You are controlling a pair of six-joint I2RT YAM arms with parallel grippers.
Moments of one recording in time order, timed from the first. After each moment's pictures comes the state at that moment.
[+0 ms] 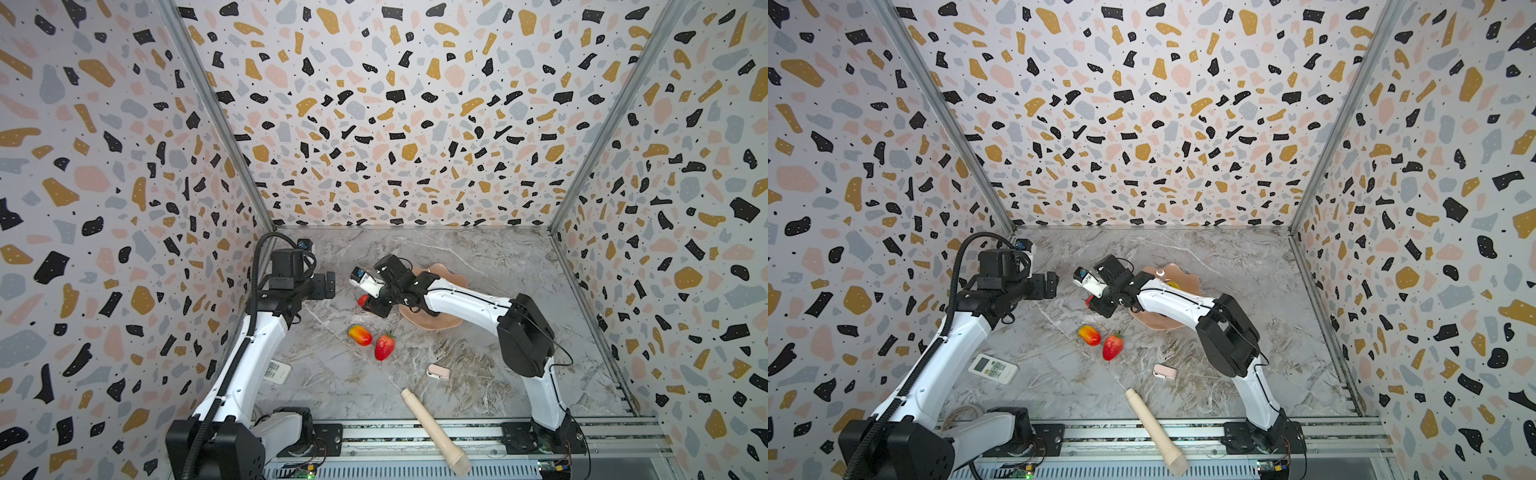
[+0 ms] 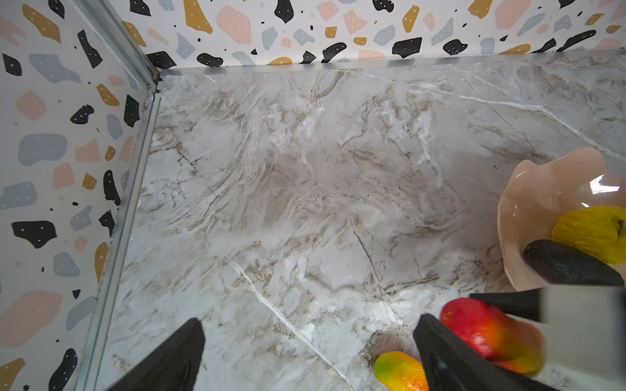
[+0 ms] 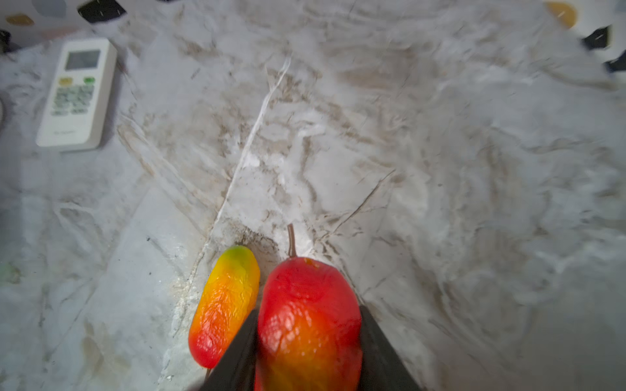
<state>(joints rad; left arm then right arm) -0.05 1.16 1.03 -0.58 0.02 0.01 0.90 2.04 1.70 -0.42 -0.22 -0.21</state>
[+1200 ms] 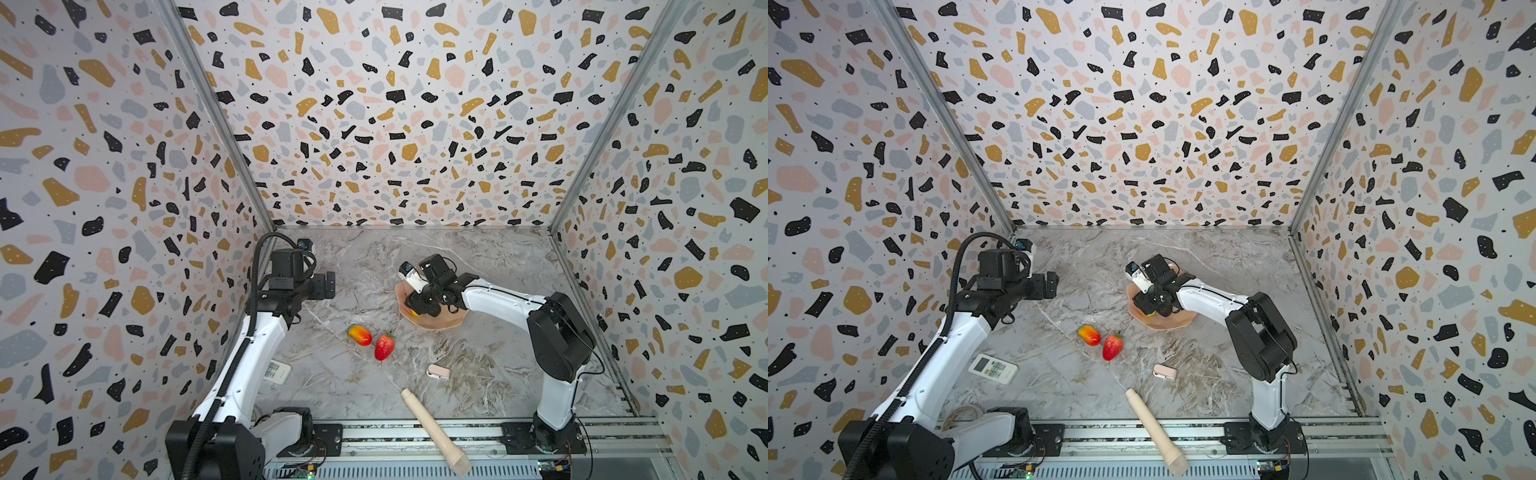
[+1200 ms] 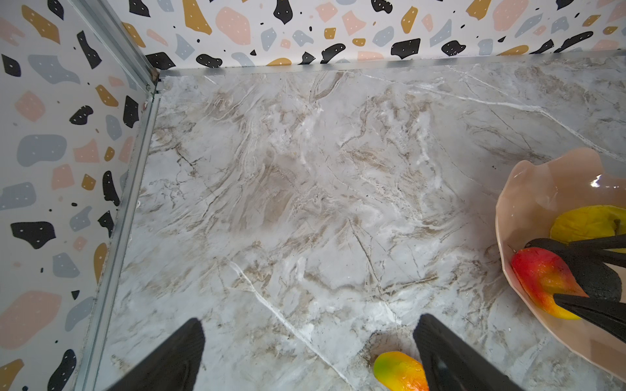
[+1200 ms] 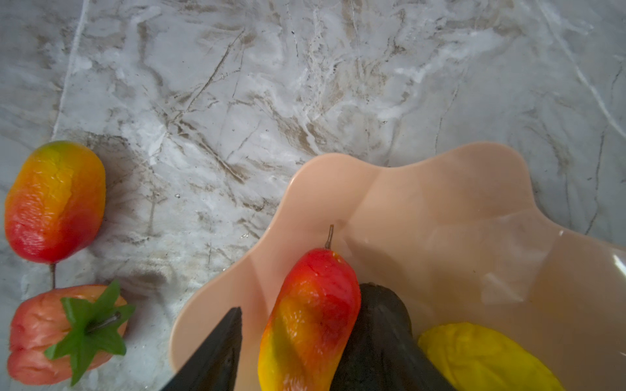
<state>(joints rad) -0.05 1.15 1.03 -0.58 0.02 0.01 0.71 1.88 1.33 -0.34 -0.15 -0.16</state>
